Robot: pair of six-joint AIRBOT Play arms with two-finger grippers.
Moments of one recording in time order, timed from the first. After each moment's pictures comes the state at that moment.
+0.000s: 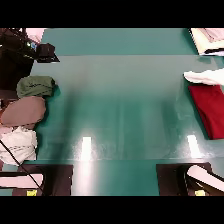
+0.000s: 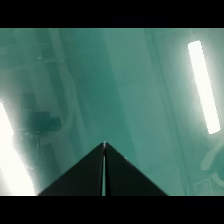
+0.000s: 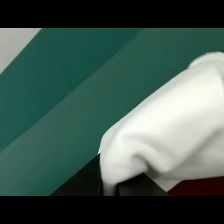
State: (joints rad) left arm -0.02 -1.49 1.85 1.14 -1.41 -1.41; right arm -0.79 -1.17 1.20 -0.60 0.93 1.15
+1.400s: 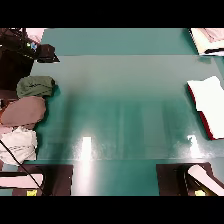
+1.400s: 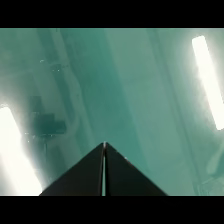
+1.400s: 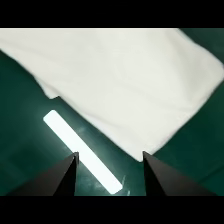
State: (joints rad) left arm -0.02 -1.49 1.85 1.14 -1.40 -1.36; right arm -0.90 -1.04 1.33 -1.30 1.56 1.50
